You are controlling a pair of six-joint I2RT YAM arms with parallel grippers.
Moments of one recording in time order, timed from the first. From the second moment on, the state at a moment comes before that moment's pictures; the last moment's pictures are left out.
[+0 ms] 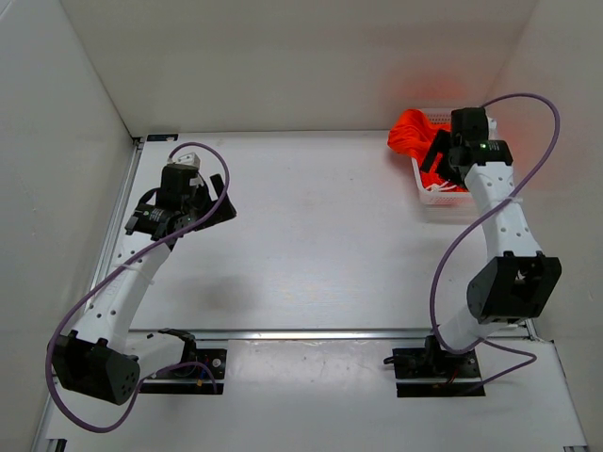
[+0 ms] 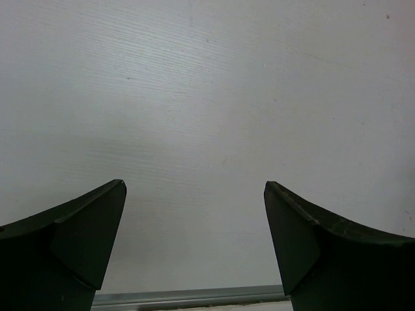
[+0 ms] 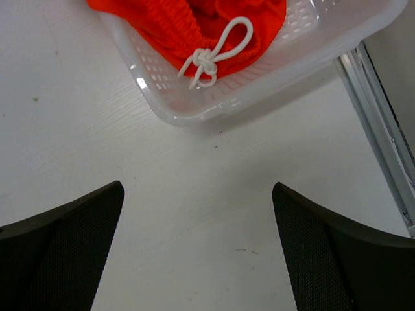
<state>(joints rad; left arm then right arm) -0.26 1.14 1.15 -0.77 -0.06 -0.49 0.04 1.56 1.58 -0.92 0.27 0.40</state>
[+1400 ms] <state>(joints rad) -0.18 1.45 1.28 -0.75 -0.06 -0.45 -0.14 2.44 2.33 -0.93 0.20 0.47</state>
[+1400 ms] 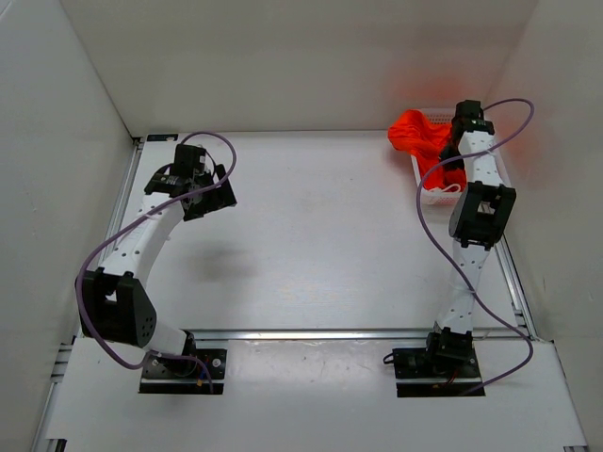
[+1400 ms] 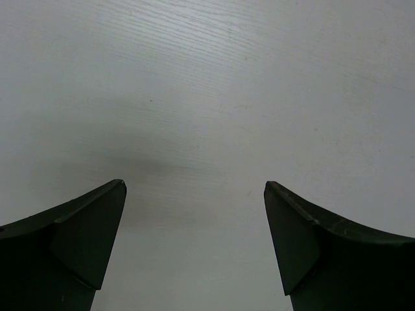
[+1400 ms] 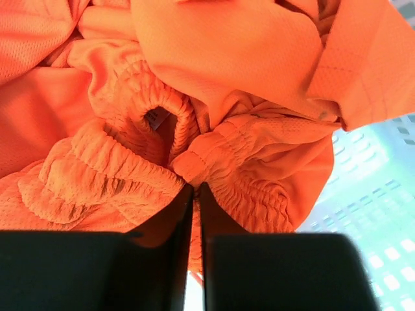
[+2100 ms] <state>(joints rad) -0.15 1.31 1.28 -0.75 -0.02 -0.45 -0.03 2.00 2.58 -0.94 -0.06 0.38</state>
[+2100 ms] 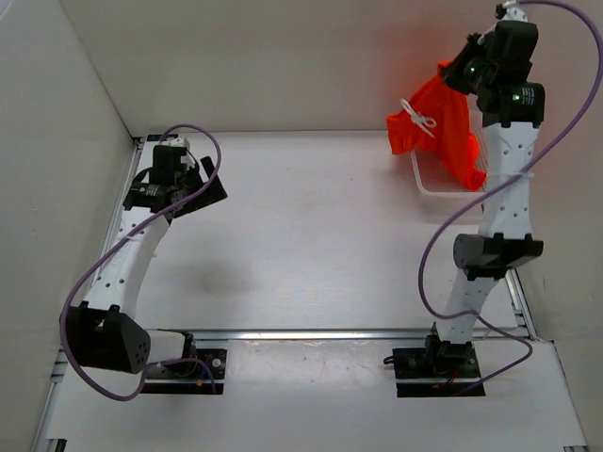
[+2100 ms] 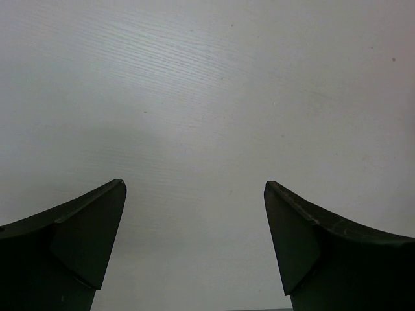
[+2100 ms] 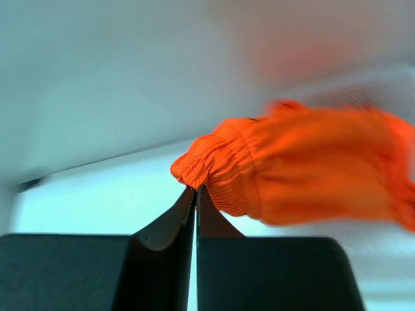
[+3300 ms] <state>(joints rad) 0.06 1.18 1.08 -0.80 0.23 -0.45 0.33 1.57 1.52 -0.82 -0.07 0.30</state>
